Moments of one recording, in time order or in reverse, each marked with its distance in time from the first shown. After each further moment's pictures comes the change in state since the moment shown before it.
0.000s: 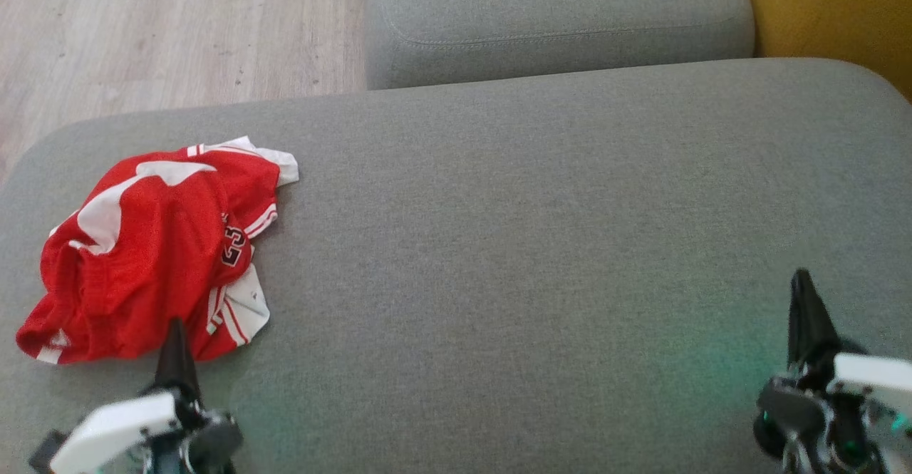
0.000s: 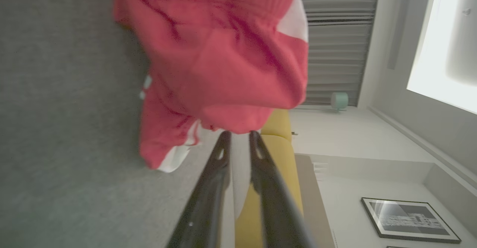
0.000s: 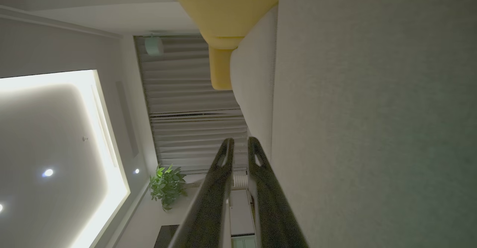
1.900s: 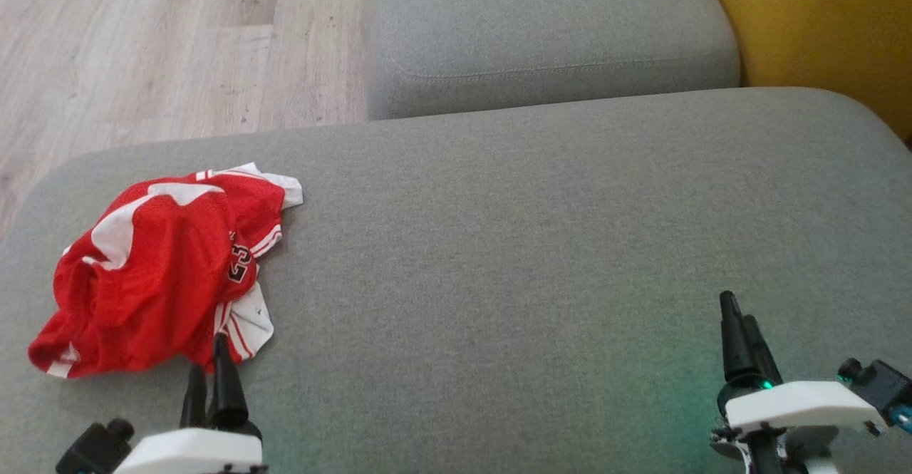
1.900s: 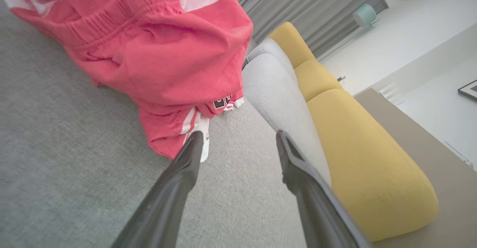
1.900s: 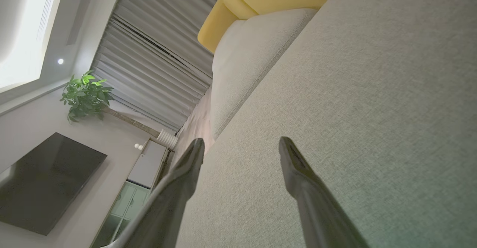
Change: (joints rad) left arm 0.123 -0.007 -0.110 -0.063 0.654 0.063 -0.144; right arm 0.084 0.005 0.156 0.014 -0.653 0.000 -0.144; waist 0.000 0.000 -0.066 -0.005
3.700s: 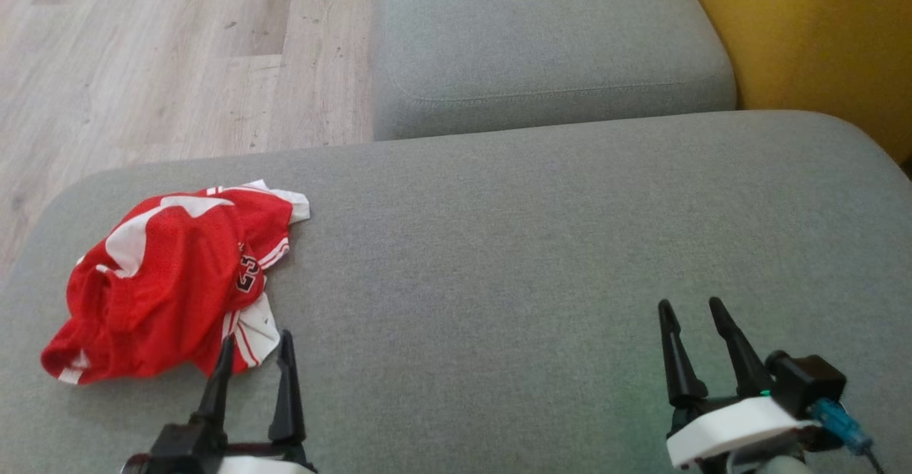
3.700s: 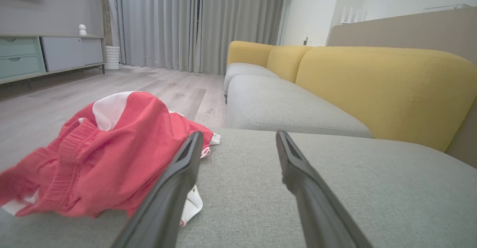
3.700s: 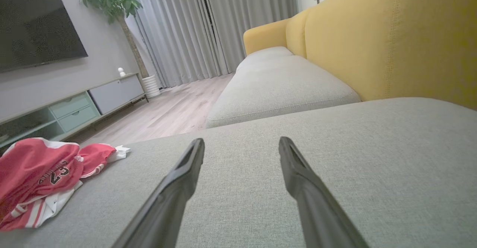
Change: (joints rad) left arm 0.062 0.030 -0.111 -0.081 0.714 0.061 -0.161; right arm 0.026 -0.001 0.085 -0.035 -0.696 0.000 -0.163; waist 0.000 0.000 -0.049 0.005
